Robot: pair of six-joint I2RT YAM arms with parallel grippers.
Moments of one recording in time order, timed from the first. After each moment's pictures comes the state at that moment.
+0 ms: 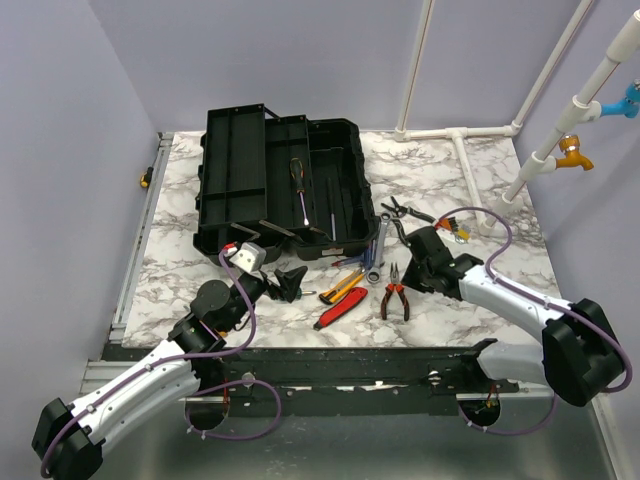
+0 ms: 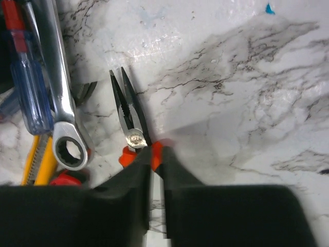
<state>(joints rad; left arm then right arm) -0.76 0.51 0.20 0.34 -0.09 -0.18 0.56 1.23 0.62 -0.42 0.23 0.89</state>
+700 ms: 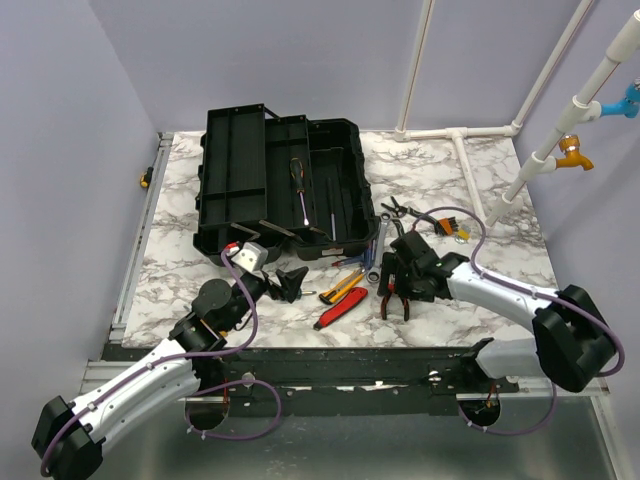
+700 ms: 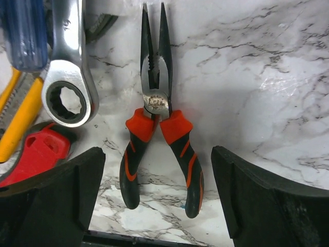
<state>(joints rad) -0.76 0.53 0.21 0.34 -0.08 -0.18 0.63 1.29 0.65 -0.47 0.13 0.72</state>
